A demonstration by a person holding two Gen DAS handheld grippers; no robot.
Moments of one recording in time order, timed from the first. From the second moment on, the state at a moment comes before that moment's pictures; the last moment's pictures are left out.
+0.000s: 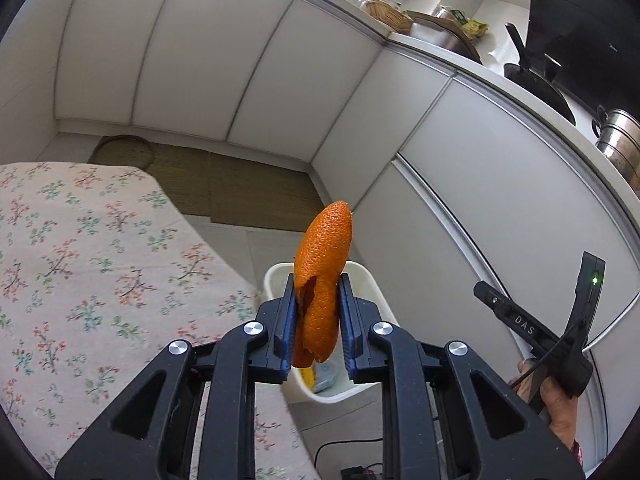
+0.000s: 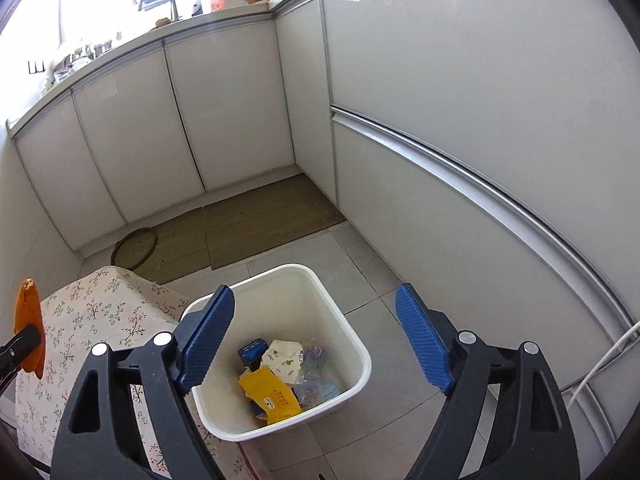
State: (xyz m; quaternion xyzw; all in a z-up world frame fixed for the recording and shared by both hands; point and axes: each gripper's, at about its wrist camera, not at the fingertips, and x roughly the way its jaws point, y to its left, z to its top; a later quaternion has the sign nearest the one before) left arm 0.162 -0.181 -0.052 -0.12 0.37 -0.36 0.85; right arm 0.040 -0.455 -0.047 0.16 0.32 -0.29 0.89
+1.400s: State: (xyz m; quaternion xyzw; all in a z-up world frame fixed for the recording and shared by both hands) left arm 0.086 -0.226 0.003 0.01 0.28 -0.27 0.92; right arm -0.048 -0.415 0.006 0.14 0.22 -0.34 0.91
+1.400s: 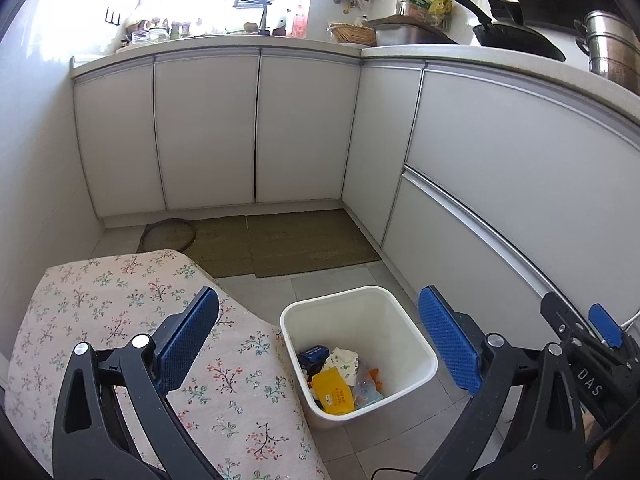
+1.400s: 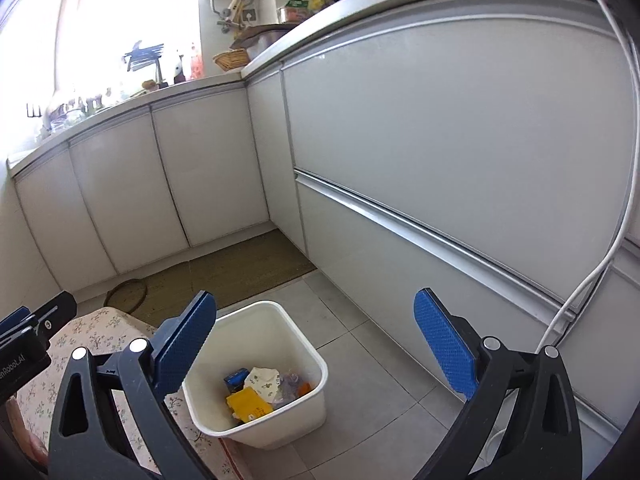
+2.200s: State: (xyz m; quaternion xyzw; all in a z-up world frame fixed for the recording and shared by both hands) left arm -0.020 -0.065 0.007 -0.01 0.25 -0.17 0.95; right arm -0.121 -0.243 0.021 0.05 0.19 -0.29 0.94
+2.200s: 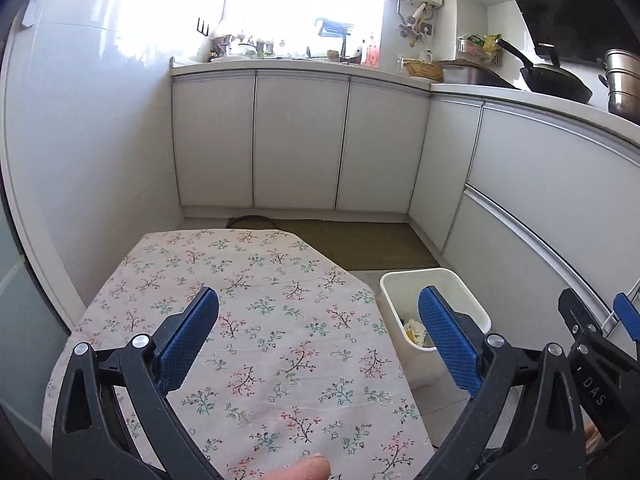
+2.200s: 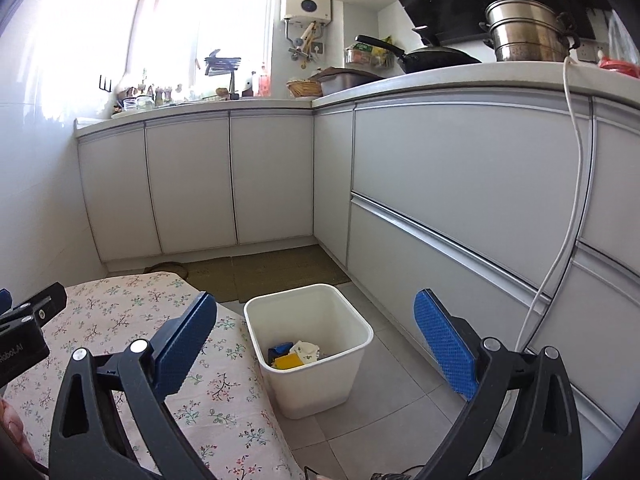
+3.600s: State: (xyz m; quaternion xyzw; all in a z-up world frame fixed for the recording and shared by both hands) left arm -0.001 -0.076 -0.012 0.02 0.29 -0.12 0.95; right arm -0.076 -0.253 -0.007 0.05 0.23 -0.22 0.95
